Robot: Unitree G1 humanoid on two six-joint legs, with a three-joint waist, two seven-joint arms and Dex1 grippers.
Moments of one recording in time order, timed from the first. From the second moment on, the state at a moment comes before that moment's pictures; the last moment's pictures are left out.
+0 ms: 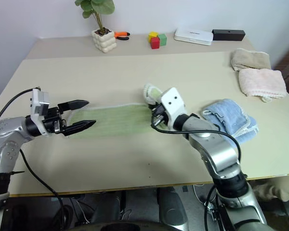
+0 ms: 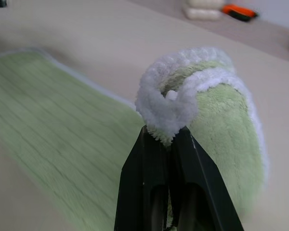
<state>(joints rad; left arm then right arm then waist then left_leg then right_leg) -0.21 0.75 0.24 -0.12 -0.63 0.40 -1.14 -0.41 -0.43 0.23 -0.42 0.31 0.71 0.42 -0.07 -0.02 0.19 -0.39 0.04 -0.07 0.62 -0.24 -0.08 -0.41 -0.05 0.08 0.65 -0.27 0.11</state>
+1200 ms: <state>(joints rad) -0.15 0.77 0.29 -0.20 -0.66 0.44 -1.09 -0.50 -0.24 0.35 -0.25 0.33 0.68 0.73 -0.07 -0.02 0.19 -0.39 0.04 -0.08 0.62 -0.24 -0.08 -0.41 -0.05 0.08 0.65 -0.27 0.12</state>
